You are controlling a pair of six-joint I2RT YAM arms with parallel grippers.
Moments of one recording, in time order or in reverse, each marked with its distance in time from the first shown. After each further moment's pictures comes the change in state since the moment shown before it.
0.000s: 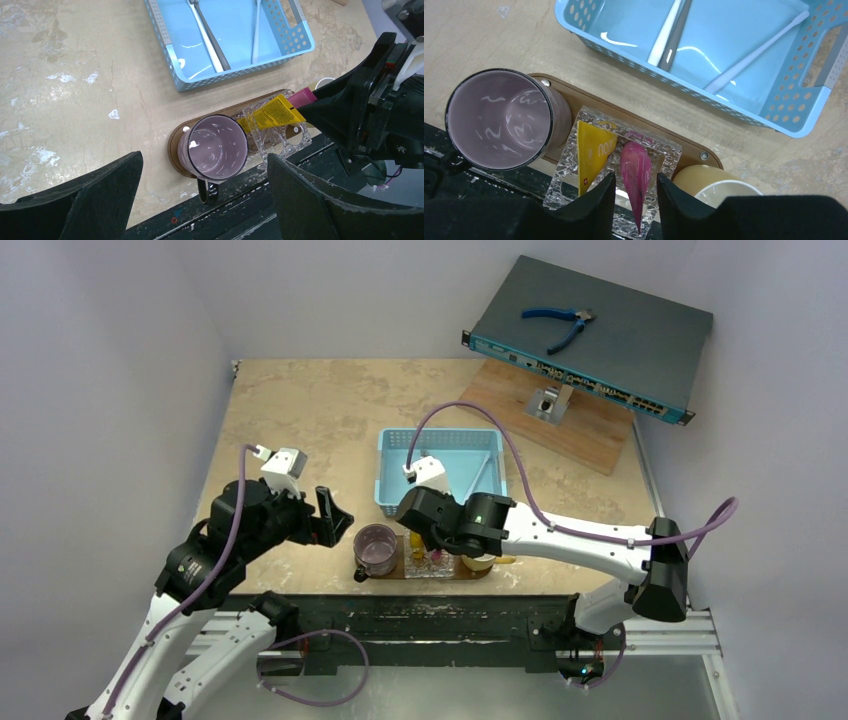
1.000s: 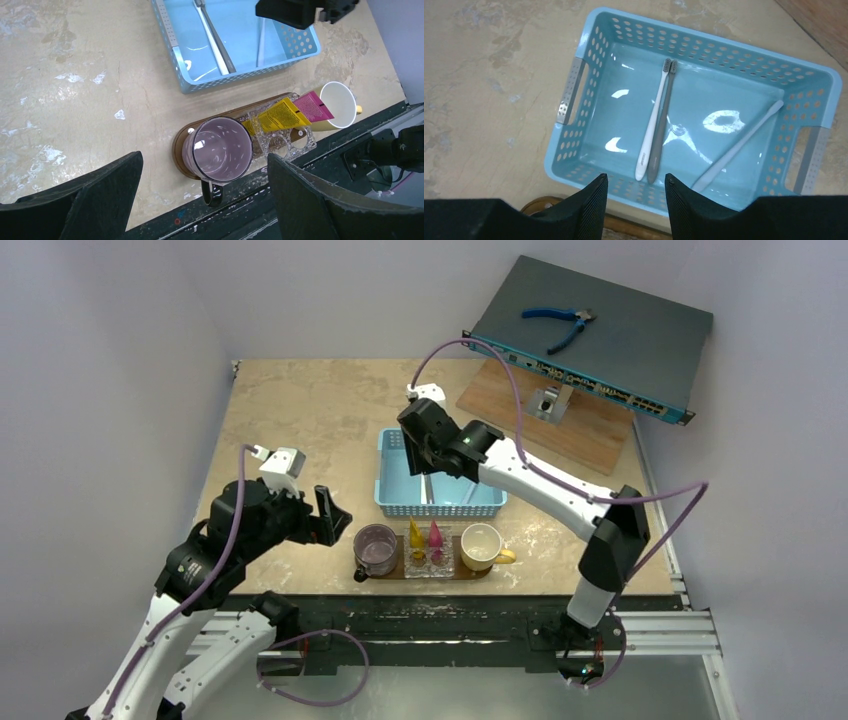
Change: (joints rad) left arm 0.000 0.000 0.000 -0.001 -0.024 0.000; right arm -0.334 0.229 0.327 0.104 -0.135 -0.156
